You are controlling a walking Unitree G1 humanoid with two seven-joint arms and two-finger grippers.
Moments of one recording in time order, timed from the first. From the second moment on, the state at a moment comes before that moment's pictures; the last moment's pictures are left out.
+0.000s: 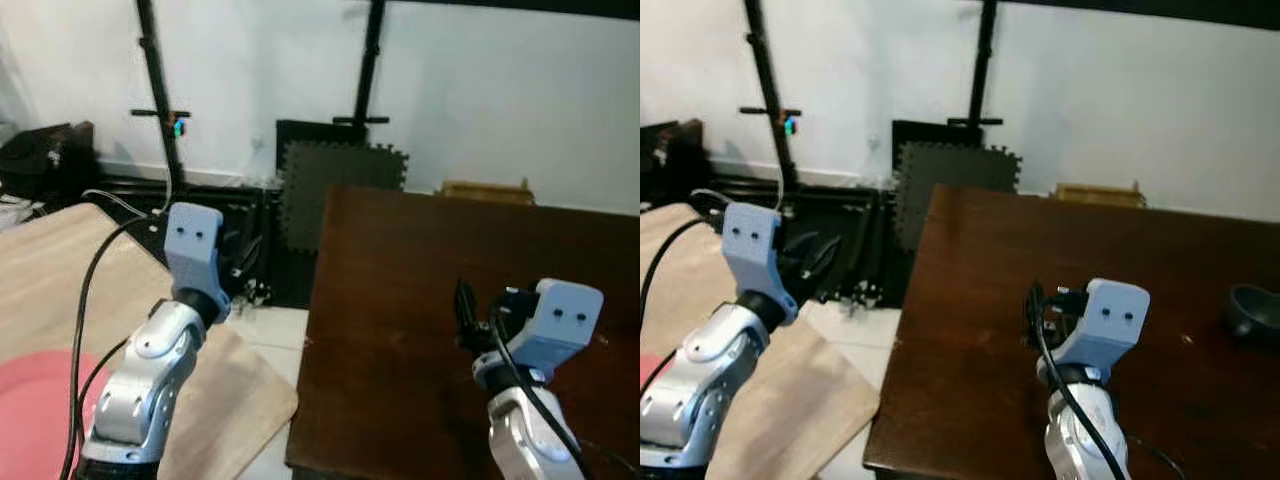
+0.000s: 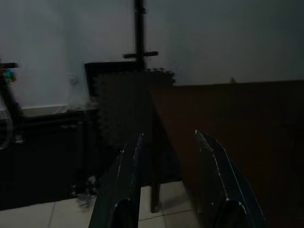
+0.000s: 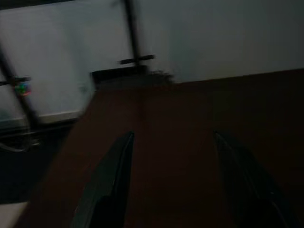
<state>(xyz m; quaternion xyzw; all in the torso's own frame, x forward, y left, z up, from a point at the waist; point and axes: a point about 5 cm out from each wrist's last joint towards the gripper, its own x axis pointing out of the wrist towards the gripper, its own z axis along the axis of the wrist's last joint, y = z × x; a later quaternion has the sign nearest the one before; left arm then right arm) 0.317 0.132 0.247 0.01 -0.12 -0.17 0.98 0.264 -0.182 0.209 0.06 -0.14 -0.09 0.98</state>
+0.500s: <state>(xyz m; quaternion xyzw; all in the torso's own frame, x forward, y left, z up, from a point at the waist) 0.316 0.128 0.246 0.02 -0.12 -0.19 0.97 0.265 -0.183 0.210 0.05 -0.15 -0.09 0.98</state>
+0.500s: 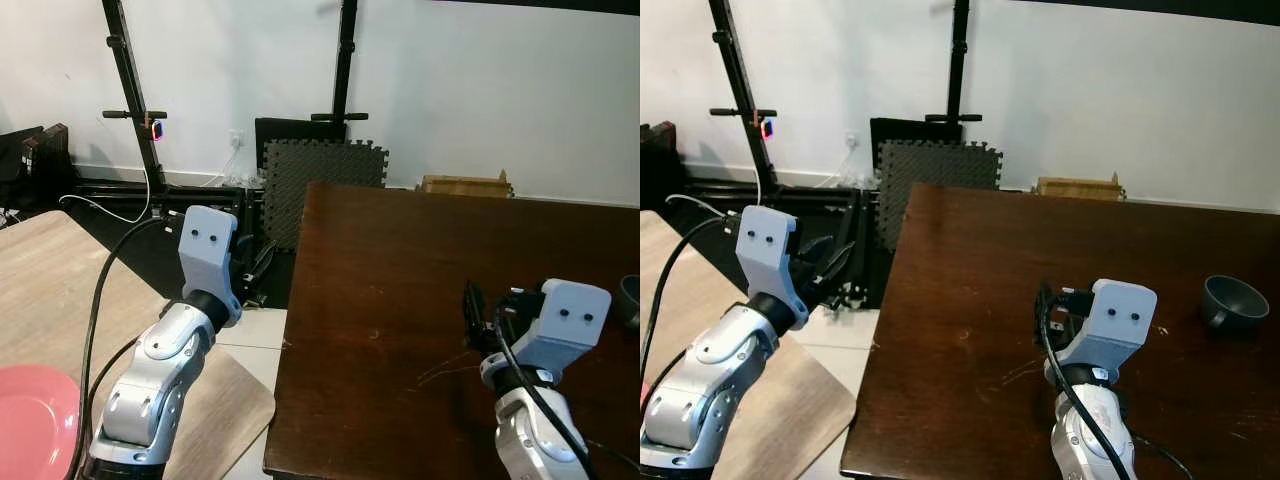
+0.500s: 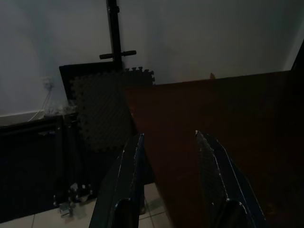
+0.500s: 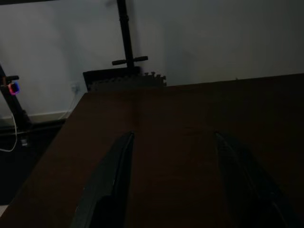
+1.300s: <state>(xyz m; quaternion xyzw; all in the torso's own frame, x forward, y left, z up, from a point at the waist) 0.315 0.123 0.248 0.01 -0.13 -0.20 0.97 0.264 -0.187 0.209 0.05 -0.14 -0.10 0.98</state>
